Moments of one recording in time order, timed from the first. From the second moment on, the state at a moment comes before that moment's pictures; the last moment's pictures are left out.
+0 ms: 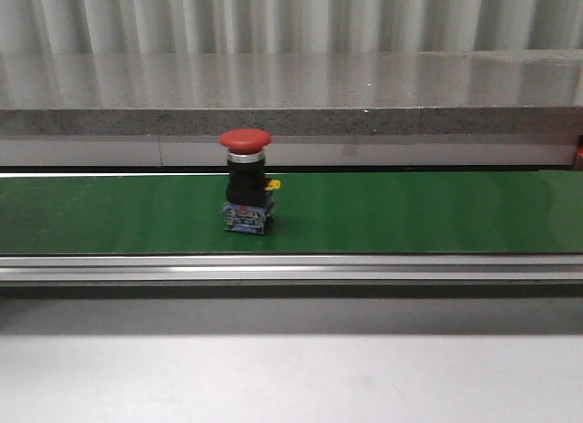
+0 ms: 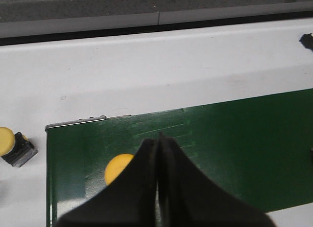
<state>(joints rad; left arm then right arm) 0.01 1.22 -1.17 -0.28 0.82 0.29 -0.06 -0.01 0.03 0.05 0.08 -0.01</state>
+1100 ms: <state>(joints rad) -0.01 0.52 -0.68 -0.35 0.75 0.33 -0.06 -0.01 -0.03 0.05 0.08 -0.01</state>
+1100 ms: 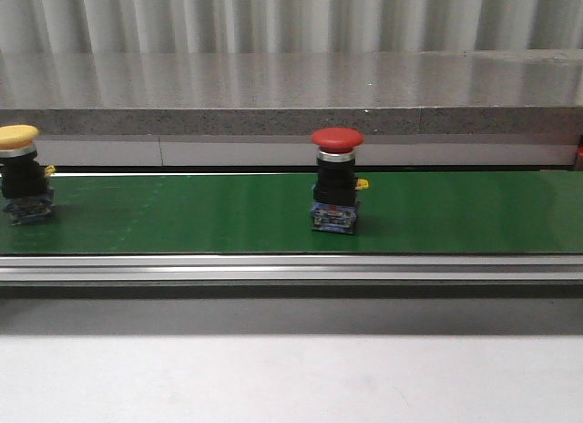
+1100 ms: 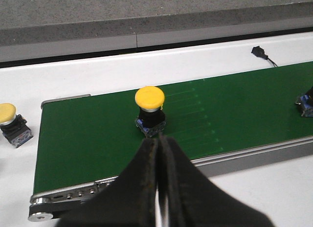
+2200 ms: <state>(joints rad) -0.01 0.52 -0.68 -0.35 0.75 0.33 0.27 0.98 -0.92 0.08 0.79 -0.02</state>
